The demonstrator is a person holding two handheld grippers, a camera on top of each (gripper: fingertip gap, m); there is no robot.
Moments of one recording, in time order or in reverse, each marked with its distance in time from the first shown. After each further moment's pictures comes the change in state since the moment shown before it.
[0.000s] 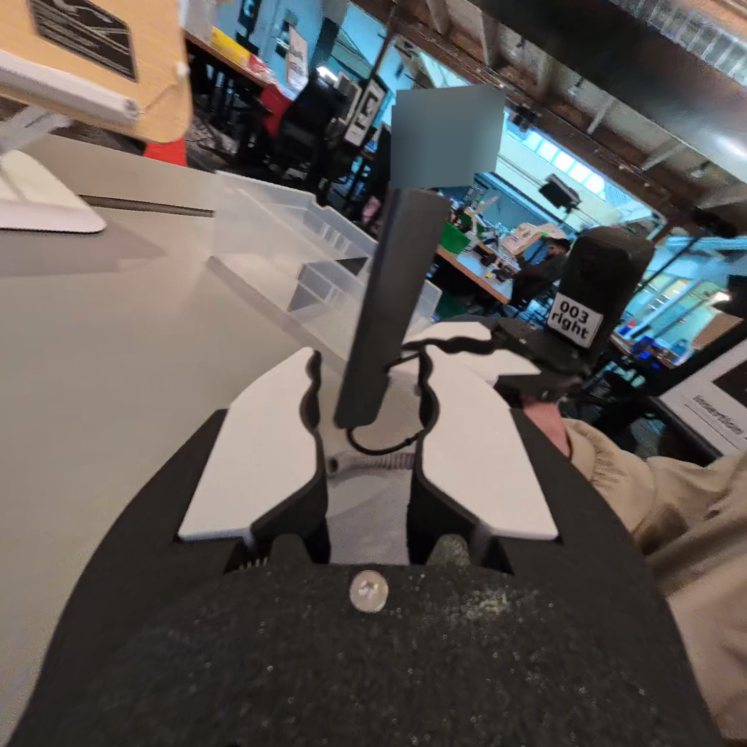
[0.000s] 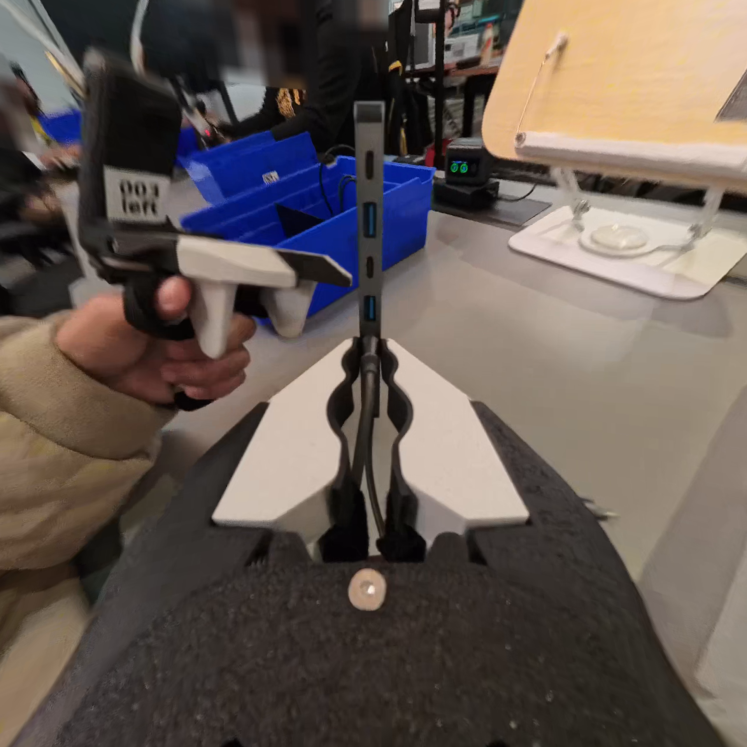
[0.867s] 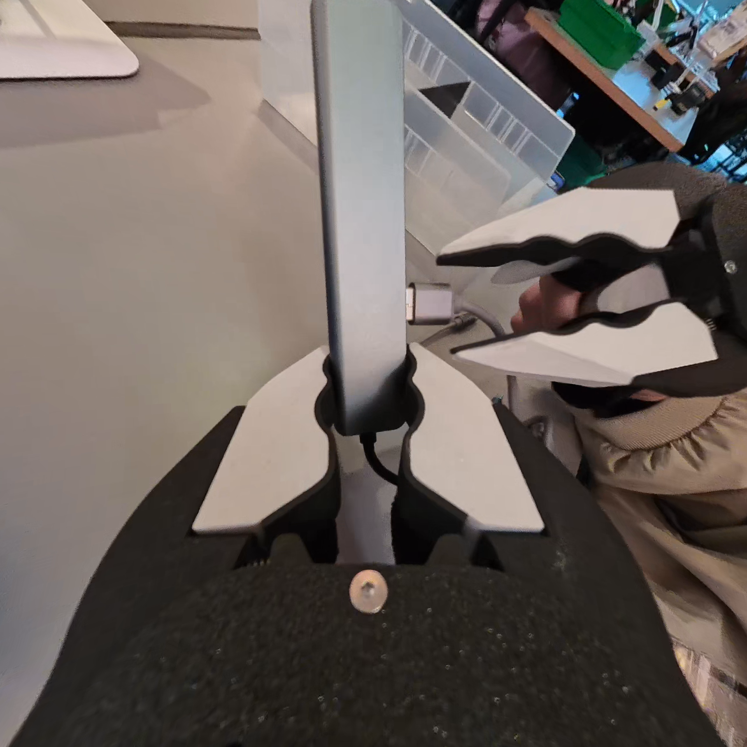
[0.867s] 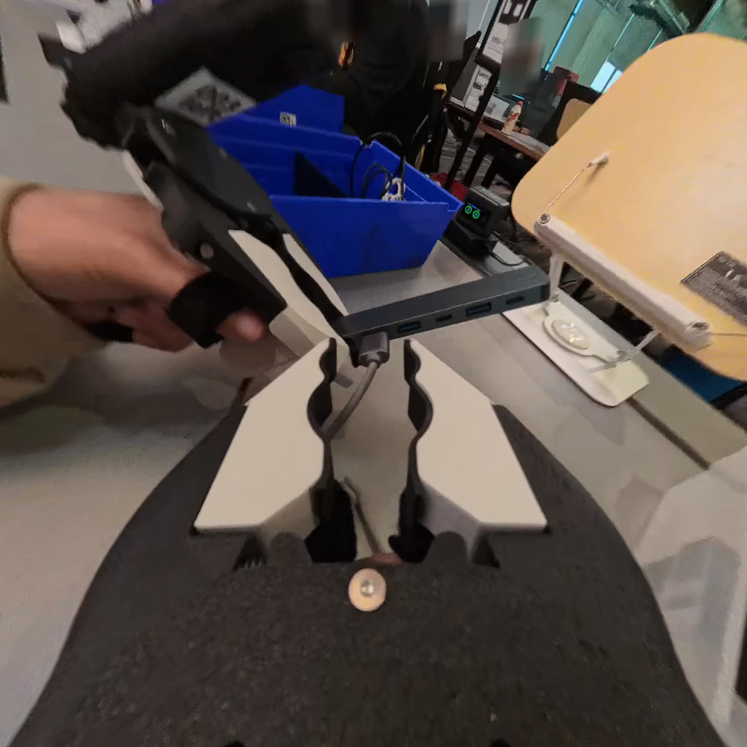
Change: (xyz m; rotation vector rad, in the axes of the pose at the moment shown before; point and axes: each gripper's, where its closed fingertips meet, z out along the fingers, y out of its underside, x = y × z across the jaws) left arm -0.020 0.062 0.010 -0.357 -0.230 0.085; right arm -0.020 0.009 0.008 -0.015 0.014 -0.471
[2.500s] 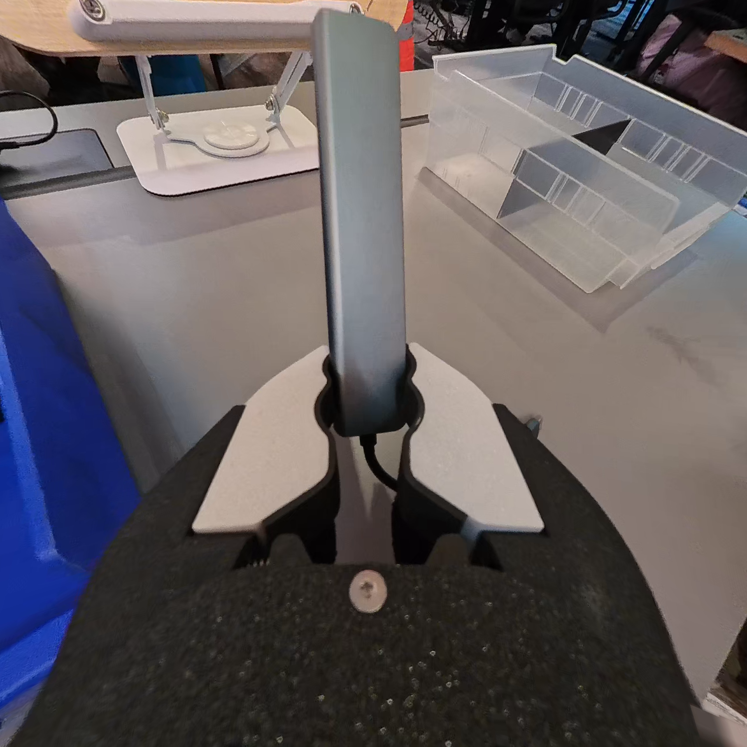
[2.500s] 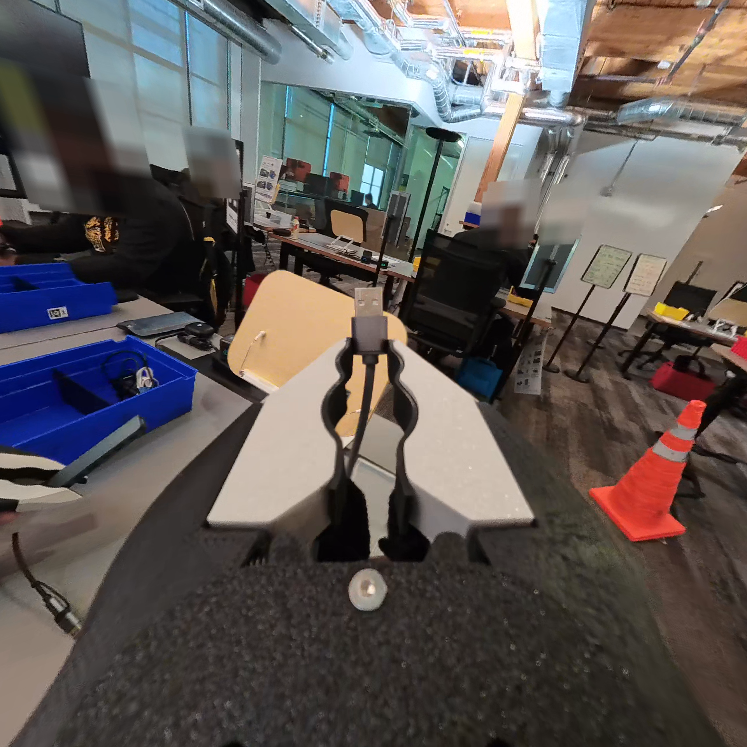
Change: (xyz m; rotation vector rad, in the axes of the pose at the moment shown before) left arm -0.066 -0.015 -0.041 0.133 -0.354 0.099; right arm 0.277 -0.181 -0.224 0.188 0.469 0.126
